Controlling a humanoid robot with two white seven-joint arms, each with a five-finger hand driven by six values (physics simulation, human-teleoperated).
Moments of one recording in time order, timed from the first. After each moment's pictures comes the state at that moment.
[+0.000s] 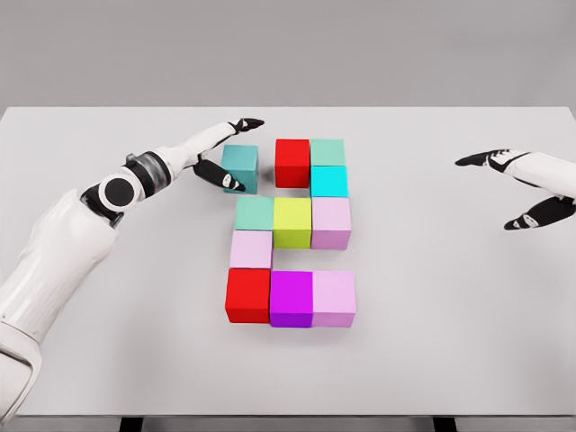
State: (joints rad) left arm -0.74 0.30 -0.65 -0.91 -0.12 -0.23 -0.33; right arm -0.38 -0.91 0.29 -1.33 0.05 -0.61 0.61
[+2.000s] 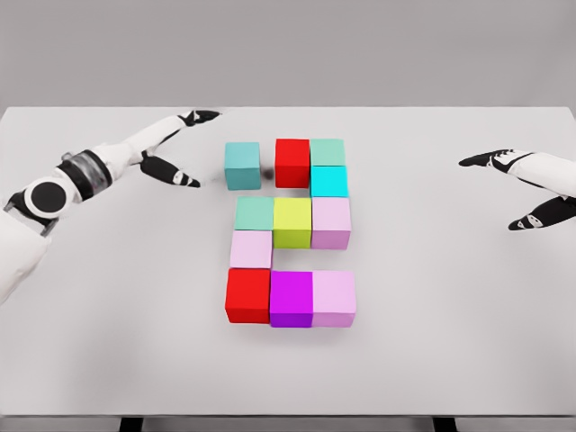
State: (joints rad) left arm -0.67 0.56 -0.65 -1.16 0.03 -0.23 -0.34; right arm -0.37 -0.92 0.29 -1.33 0.05 -0.61 0.61
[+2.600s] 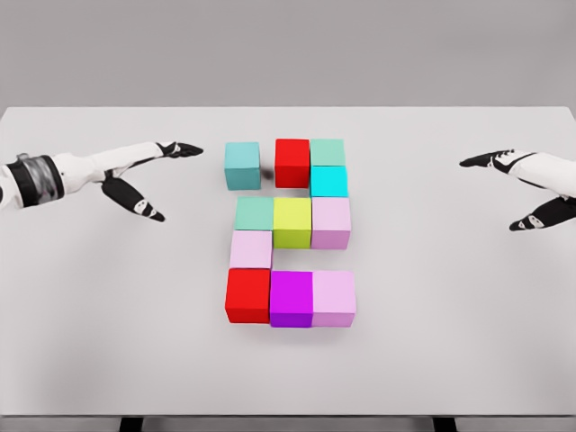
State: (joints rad) left arm -0.68 0.76 -0.70 -1.30 0.15 -0.23 -0.61; right arm -0.37 -0.93 0.29 -1.33 0.05 -0.61 0.61
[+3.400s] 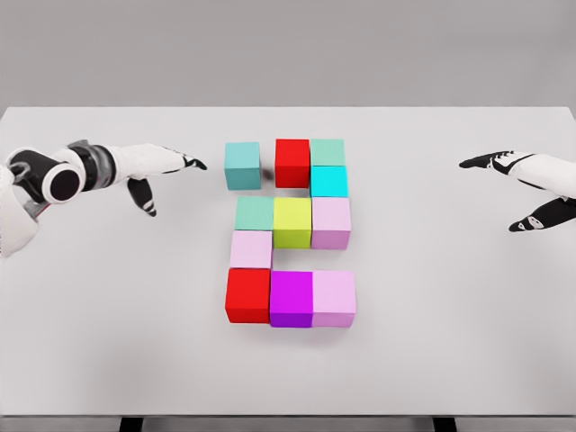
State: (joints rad) left arm -0.85 0.66 -0.94 -1.31 -0.39 -0.03 -0.61; right arm -0.37 -0.93 0.29 -1.33 0.05 -0.61 0.61
